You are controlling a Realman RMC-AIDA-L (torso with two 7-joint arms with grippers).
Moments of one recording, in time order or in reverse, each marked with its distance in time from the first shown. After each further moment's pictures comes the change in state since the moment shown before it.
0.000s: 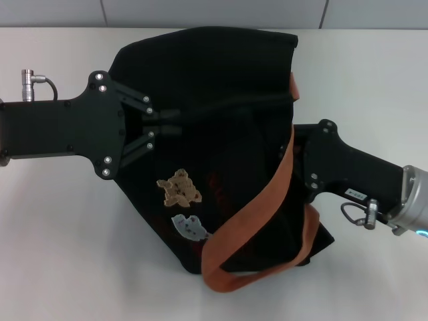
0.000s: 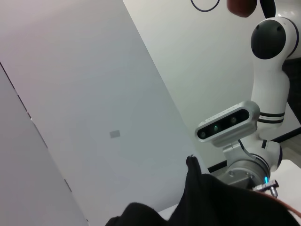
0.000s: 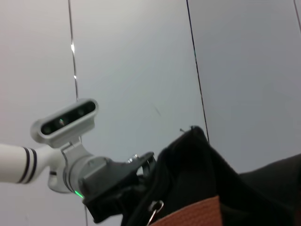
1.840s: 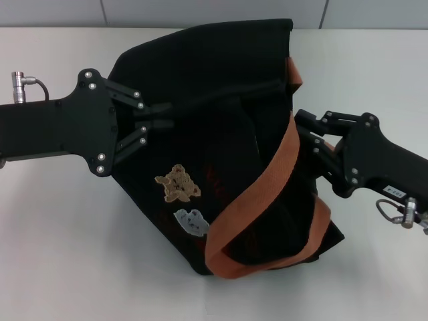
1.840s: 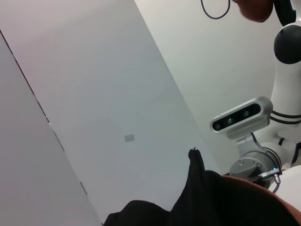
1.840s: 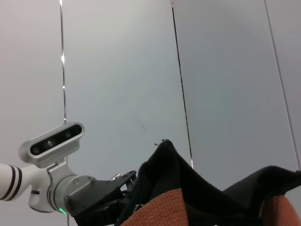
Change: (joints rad) left arm 0.006 0.001 -0.042 -0.053 -0.009 0.004 0.042; right arm -0.074 0.002 -0.075 -0.121 0.122 -0.087 0.047
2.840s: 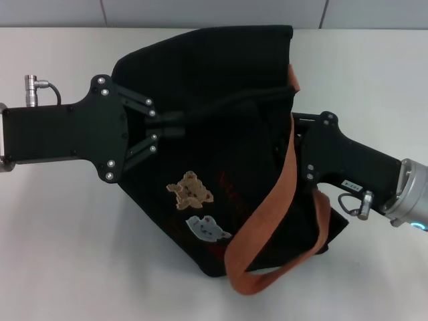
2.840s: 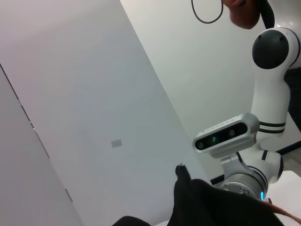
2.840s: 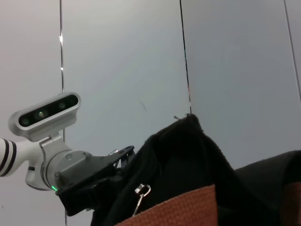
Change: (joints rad) left arm -0.014 -0.002 0.031 -0.010 0.001 0.007 0.000; right arm 0.076 0.003 -0.005 0.113 -0.013 0.131 -0.087
